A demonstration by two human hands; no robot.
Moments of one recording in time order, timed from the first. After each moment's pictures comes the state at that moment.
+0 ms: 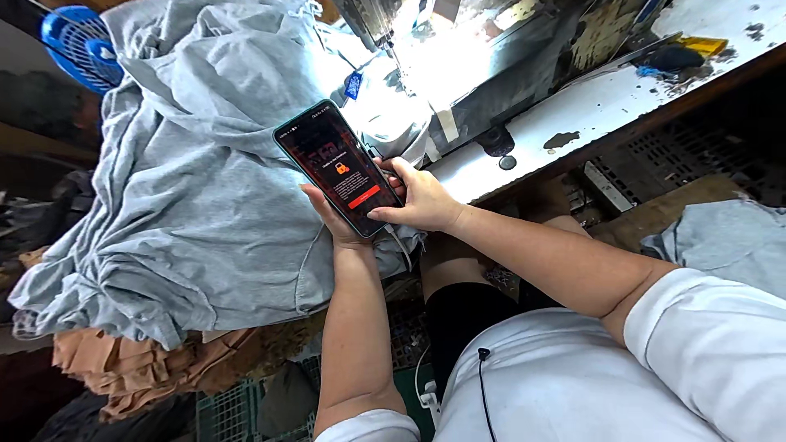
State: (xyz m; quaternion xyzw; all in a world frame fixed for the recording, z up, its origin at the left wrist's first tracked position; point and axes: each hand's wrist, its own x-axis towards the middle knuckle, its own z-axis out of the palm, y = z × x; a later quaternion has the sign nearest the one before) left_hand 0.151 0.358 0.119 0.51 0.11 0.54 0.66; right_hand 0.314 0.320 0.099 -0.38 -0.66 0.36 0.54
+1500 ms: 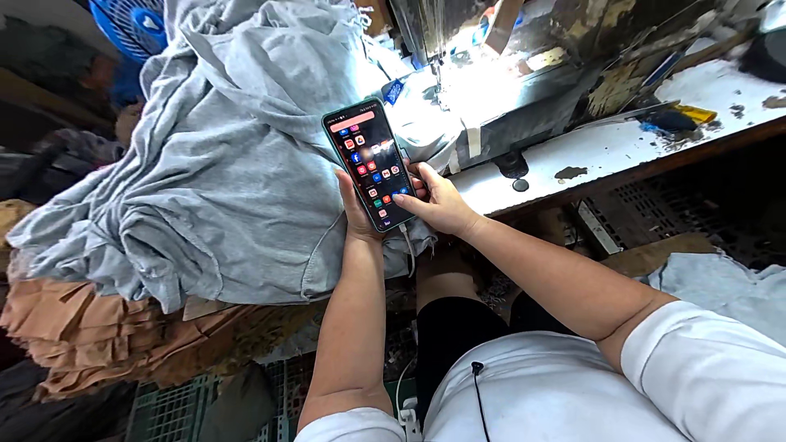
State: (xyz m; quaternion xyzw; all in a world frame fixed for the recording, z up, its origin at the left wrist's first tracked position) left_hand 0.151 0.360 0.120 0.49 0.08 0.53 0.69; right_hand 0.318 0.321 0.100 -0.38 -0.65 0.39 0.53
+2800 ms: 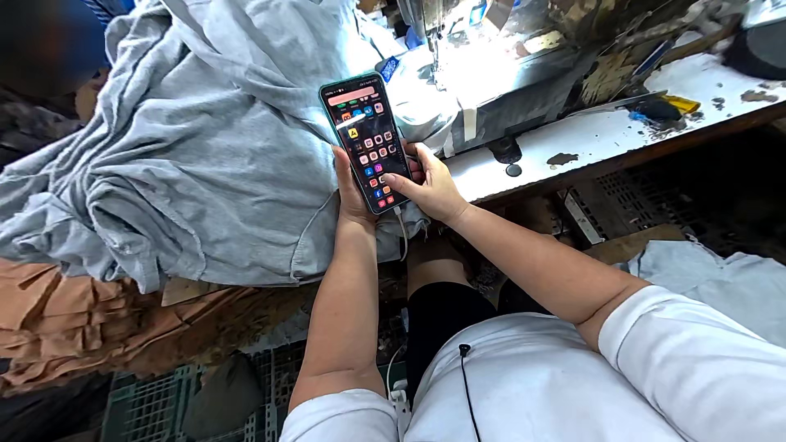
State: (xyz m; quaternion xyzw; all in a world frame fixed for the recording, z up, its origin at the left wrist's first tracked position) left_hand 0.155 0.355 0.121 0.52 0.11 0.54 0.65; right_hand 0.307 0.315 0.099 -0.42 -0.61 0.36 0.57
